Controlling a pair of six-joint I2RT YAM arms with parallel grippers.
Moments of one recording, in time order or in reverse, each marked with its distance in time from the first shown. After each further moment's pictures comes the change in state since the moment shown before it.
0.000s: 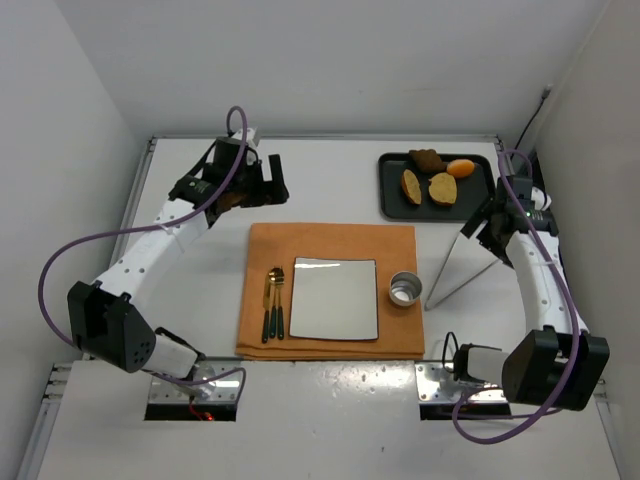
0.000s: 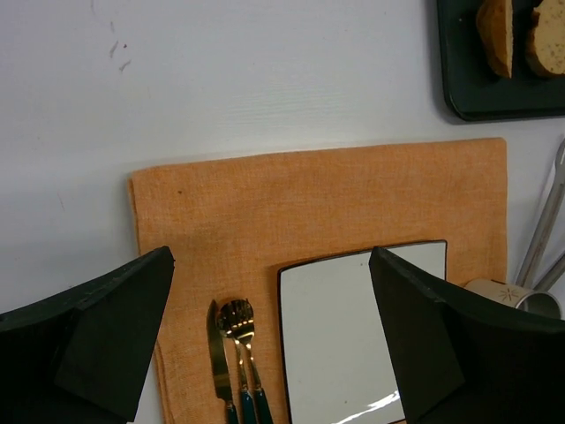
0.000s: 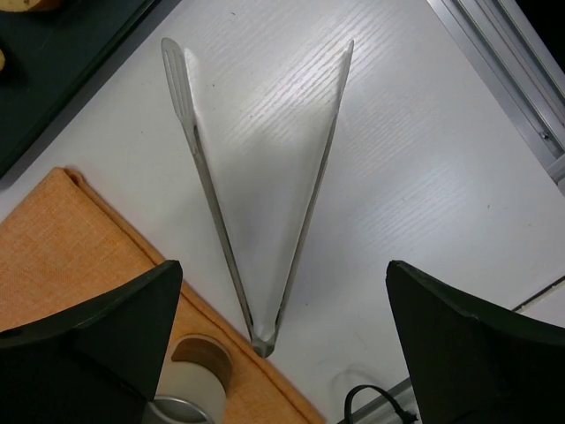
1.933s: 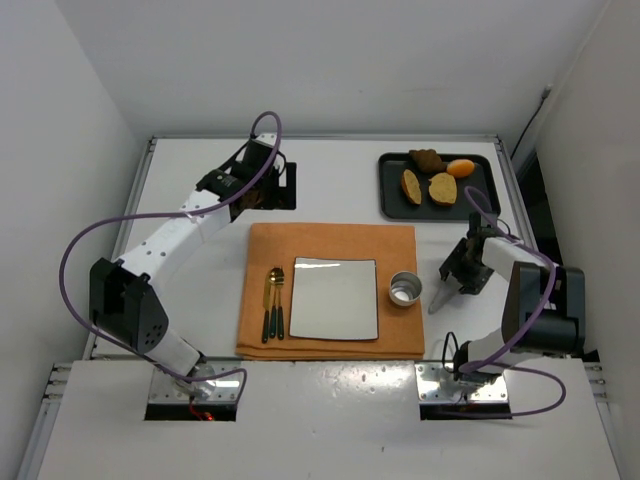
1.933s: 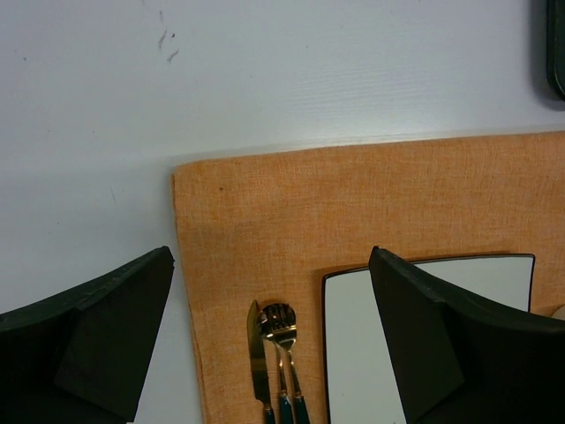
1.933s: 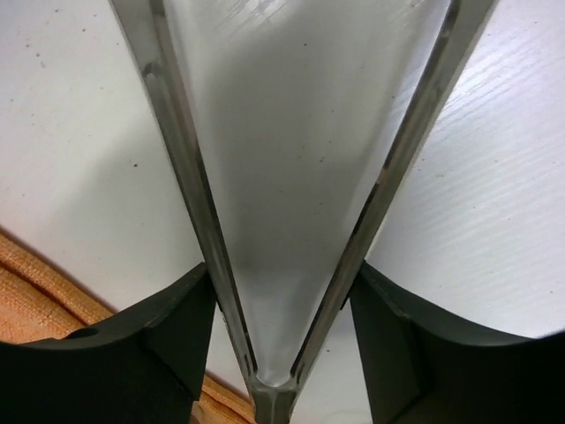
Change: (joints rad) left arm -0.105 0.124 0.079 -0.076 -0.237 0.055; right arm 0.002 0.283 -0.342 0.368 -0.216 0.006
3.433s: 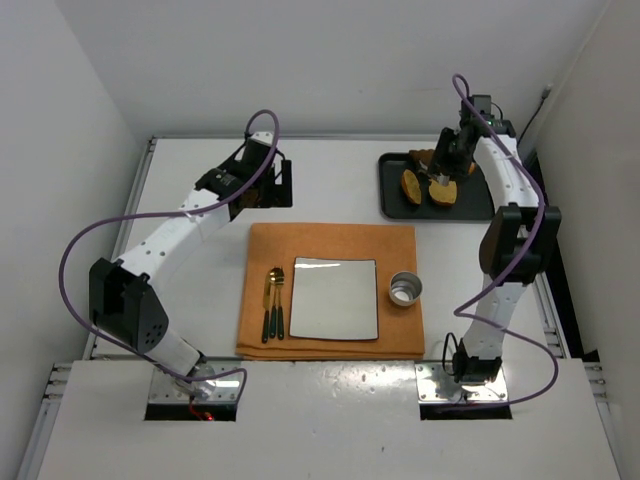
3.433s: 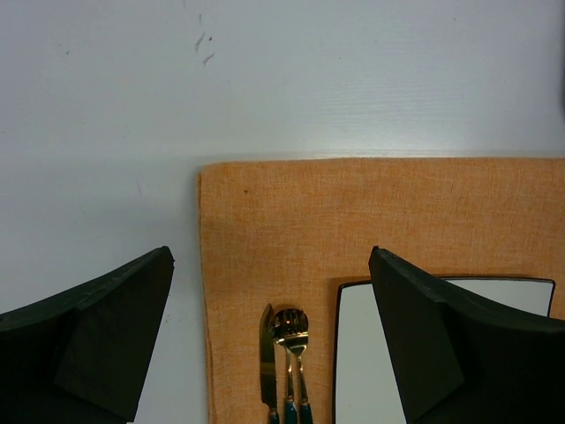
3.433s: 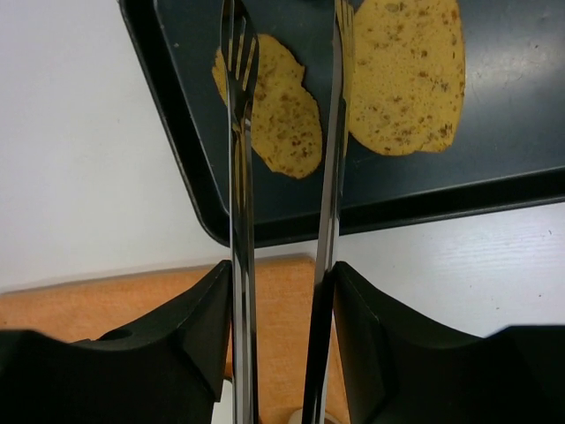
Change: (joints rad) left arm 0.009 0.000 0.010 -0.019 -0.073 -0.027; right arm 0.113 0.508 1.204 -0.397 -0.155 -0.180
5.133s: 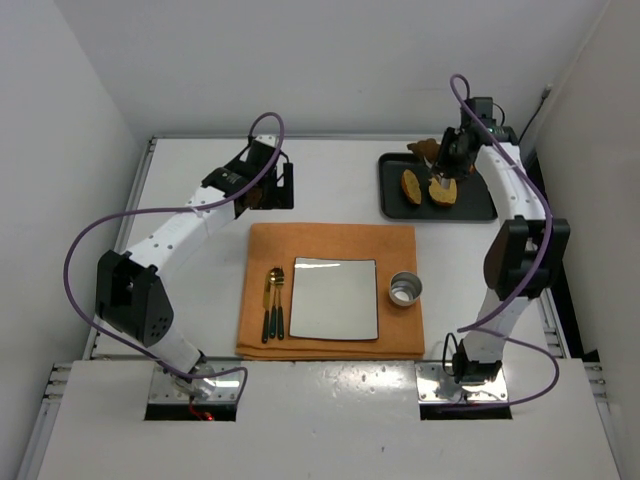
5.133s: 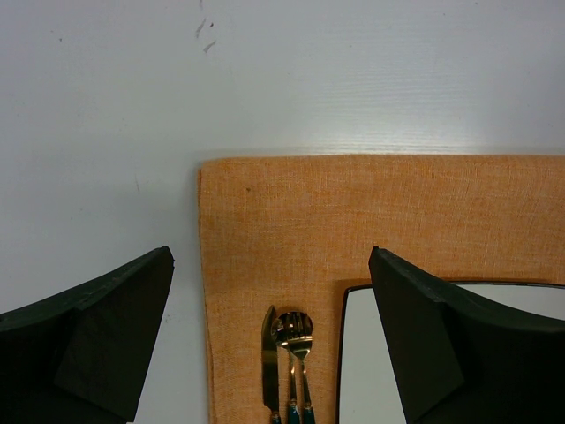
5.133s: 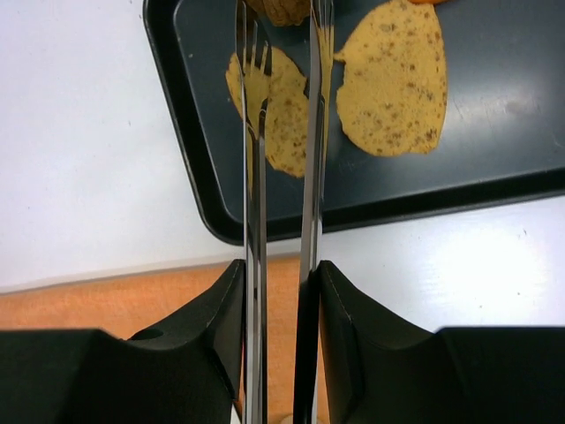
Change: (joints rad) left arm 0.003 0.046 0.003 -0.001 -0.007 -0.004; right arm 0.031 -0.107 -0.119 0.094 0.056 -0.025
